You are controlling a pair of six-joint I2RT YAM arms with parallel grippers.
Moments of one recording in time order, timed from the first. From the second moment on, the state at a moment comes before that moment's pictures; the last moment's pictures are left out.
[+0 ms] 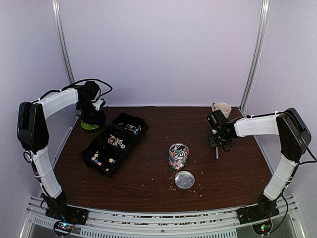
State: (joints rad) left arm -0.23 1.88 1.62 -0.94 -0.04 -0.01; right arm 0.48 1.73 1.03 -0.36 0.42 0.33
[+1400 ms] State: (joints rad) left arm -0.28 1.74 1.56 -0.86 0.02 -0.02; right arm 0.76 1.34 1.35 -0.39 0.19 -0.11
